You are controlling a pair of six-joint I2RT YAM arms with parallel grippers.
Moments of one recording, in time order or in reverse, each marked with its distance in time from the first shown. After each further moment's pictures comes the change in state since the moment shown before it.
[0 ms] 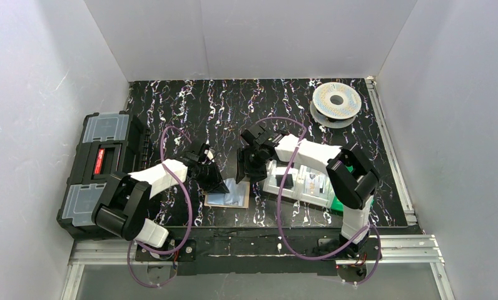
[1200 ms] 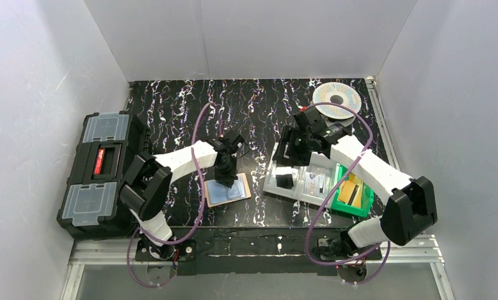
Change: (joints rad) left arm -0.254 0.251 0.413 -0.375 -0.446 0.141; right arm -0.295 -0.474 -0.195 -0.131 0.113 0.000
